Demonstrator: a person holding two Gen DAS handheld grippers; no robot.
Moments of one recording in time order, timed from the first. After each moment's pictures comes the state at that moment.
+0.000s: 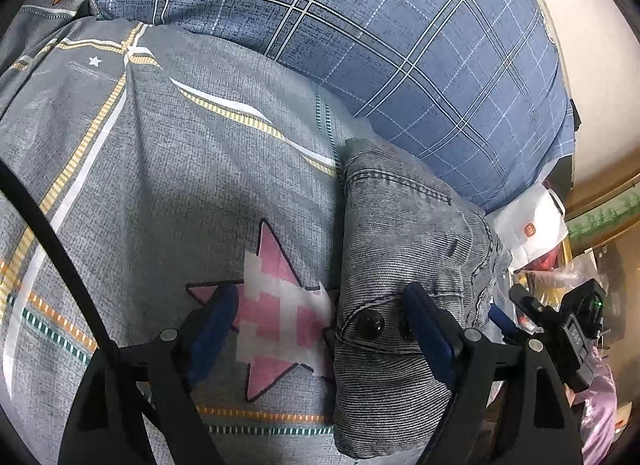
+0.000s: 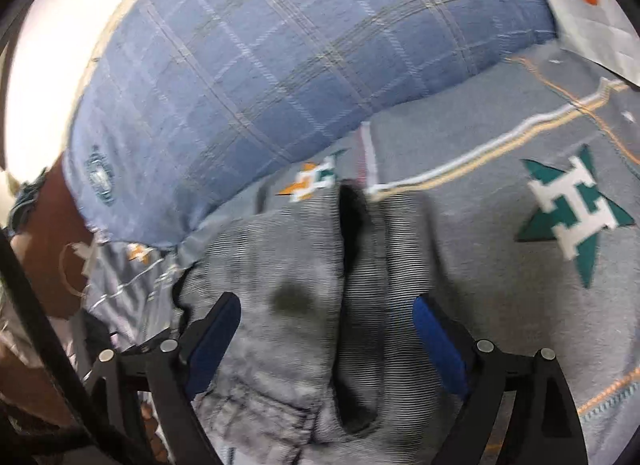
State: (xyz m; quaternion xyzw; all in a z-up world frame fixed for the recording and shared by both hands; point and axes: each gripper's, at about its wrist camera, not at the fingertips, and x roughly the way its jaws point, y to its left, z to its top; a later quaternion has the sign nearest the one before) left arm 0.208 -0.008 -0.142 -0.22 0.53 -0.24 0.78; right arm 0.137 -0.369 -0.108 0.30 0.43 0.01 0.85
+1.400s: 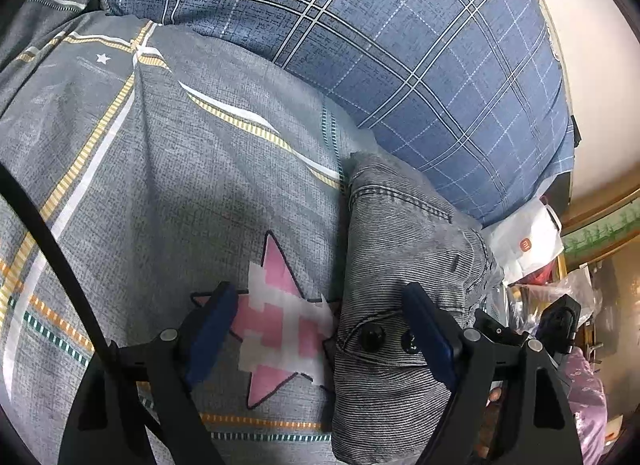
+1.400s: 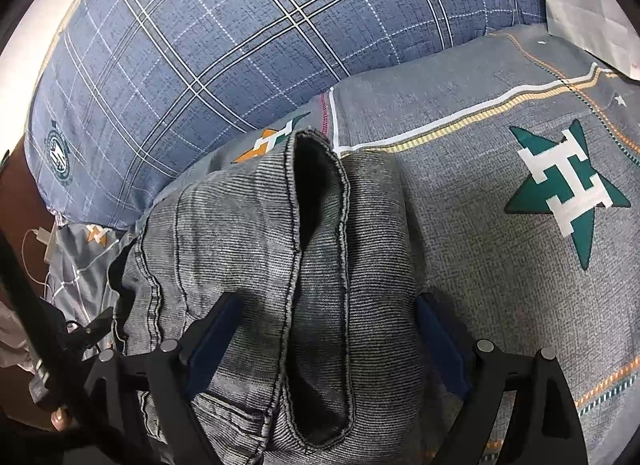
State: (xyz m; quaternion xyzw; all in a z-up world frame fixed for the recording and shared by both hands) left arm 0.216 0.002 -0.141 -0.24 0.53 -0.24 0.78; right arm 0.147 -0.361 -0.130 0.27 0.48 -0.02 0.83
